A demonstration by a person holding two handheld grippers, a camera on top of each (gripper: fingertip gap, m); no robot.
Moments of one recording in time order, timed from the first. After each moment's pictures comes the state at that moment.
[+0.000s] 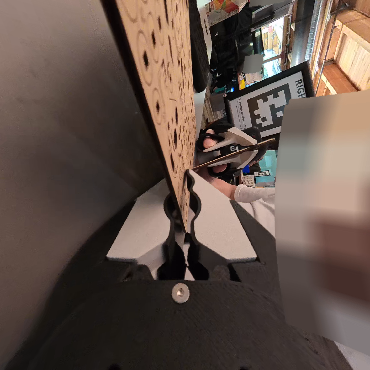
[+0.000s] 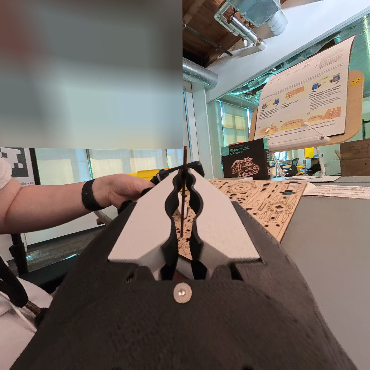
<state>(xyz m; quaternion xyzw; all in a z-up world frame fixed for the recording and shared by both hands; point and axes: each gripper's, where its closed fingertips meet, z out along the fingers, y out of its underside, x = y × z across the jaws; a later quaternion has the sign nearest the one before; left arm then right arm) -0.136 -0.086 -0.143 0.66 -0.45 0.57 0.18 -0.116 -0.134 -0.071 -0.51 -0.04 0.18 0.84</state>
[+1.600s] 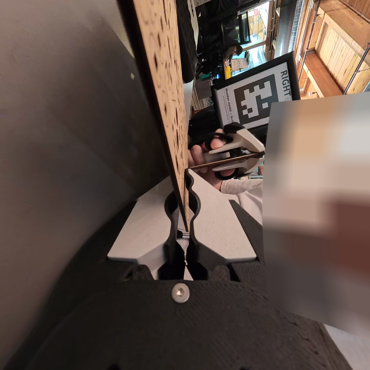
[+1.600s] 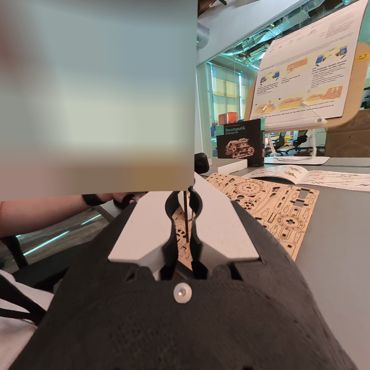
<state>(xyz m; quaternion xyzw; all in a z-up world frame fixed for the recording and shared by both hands) -0.136 -0.093 -0.137 0.64 -0.46 0.58 0.22 -0.130 -0.123 -0.057 -0.59 -0.03 0.15 0.80</state>
